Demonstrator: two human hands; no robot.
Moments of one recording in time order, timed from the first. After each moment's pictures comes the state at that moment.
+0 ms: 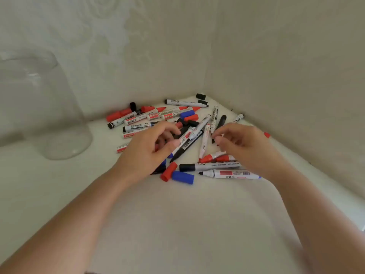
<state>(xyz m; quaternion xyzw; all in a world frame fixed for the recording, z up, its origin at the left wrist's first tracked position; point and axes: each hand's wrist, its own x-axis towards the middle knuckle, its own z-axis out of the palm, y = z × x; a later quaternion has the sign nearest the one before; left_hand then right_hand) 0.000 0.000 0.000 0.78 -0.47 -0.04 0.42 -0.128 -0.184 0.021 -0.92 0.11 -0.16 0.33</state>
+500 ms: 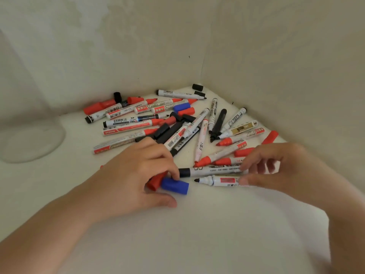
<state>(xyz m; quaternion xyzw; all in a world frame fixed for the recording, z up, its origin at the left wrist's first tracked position) 0.007 0.006 -0.023 0.73 -0.64 0.01 0.22 -0.162 -0.217 0.015 -0.92 0.10 -0.08 0.38</state>
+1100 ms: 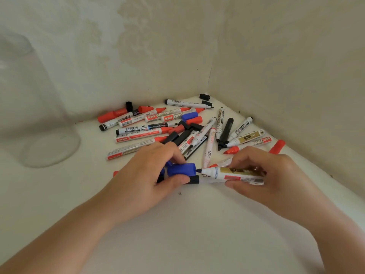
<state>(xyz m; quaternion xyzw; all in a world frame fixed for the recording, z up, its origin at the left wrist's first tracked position) -0.005 0.004 -0.018 0.78 -0.52 -0.02 0.35 -0.152 -0.188 0.006 -0.94 0.06 -0.17 0.30</state>
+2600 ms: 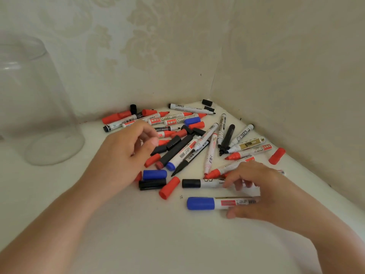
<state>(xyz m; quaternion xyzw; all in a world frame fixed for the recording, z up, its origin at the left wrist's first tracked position) 0.020 0.013 -0.004 0.82 -0.38 0.06 0.42 -0.149 -0.193 0.007 -0.96 0.05 0.00 0.26</state>
